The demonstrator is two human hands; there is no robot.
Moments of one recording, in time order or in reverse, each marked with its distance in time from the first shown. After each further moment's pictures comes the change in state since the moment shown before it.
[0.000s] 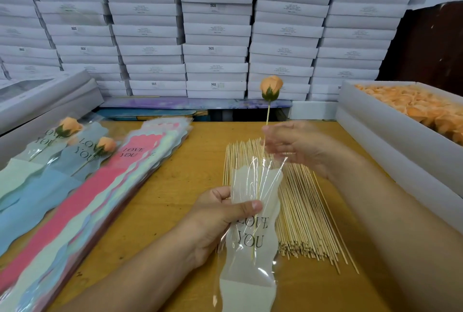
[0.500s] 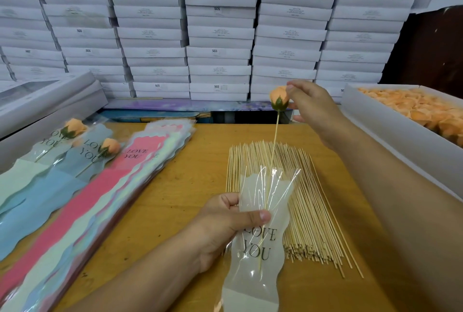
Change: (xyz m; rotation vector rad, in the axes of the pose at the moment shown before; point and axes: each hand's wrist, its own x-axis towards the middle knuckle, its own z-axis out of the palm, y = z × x) left_hand -0.005 0.000 0.002 0.025 -0.084 -0.007; right_hand 0.044 -0.026 -0.024 -0.149 0.304 -0.340
